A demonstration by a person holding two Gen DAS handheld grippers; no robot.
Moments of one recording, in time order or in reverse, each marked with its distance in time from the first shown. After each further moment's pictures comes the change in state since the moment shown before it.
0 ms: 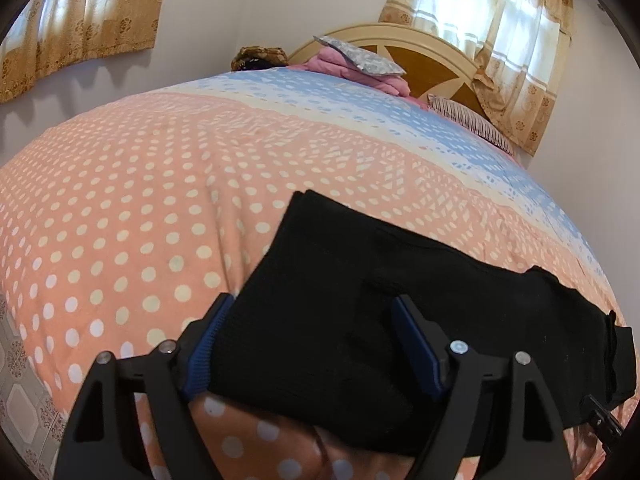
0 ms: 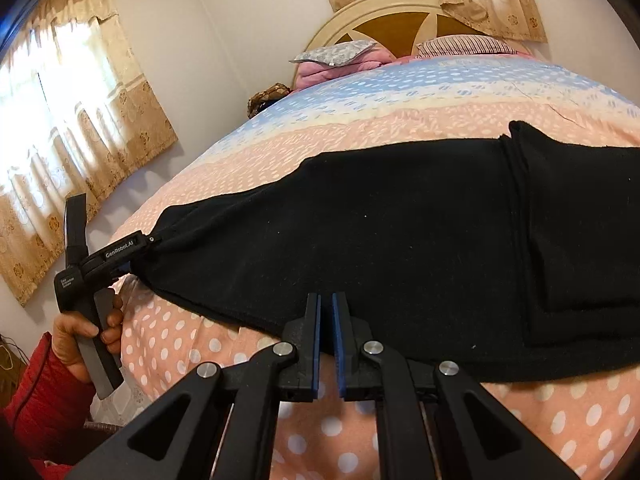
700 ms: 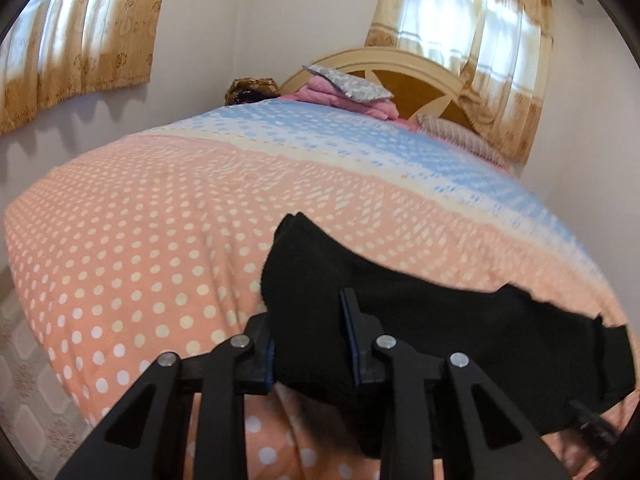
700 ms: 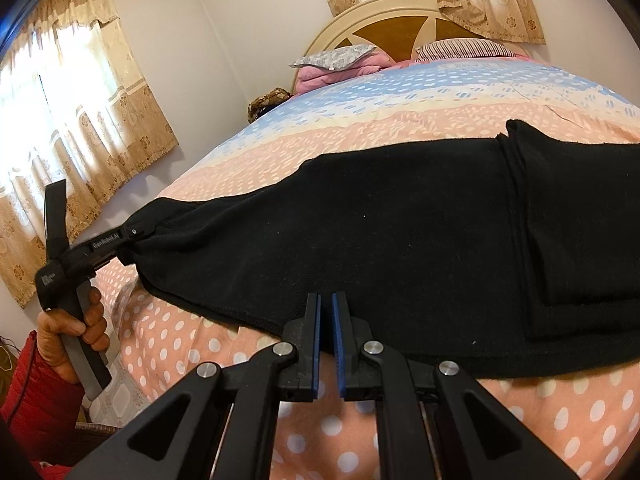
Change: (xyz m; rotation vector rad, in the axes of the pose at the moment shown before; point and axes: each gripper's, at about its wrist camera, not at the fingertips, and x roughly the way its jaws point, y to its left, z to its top) left arm -0.038 -0.013 0.014 0.049 -0.107 -0.017; right arm -0.002 -0.006 -0.005 0.000 -0.018 0.010
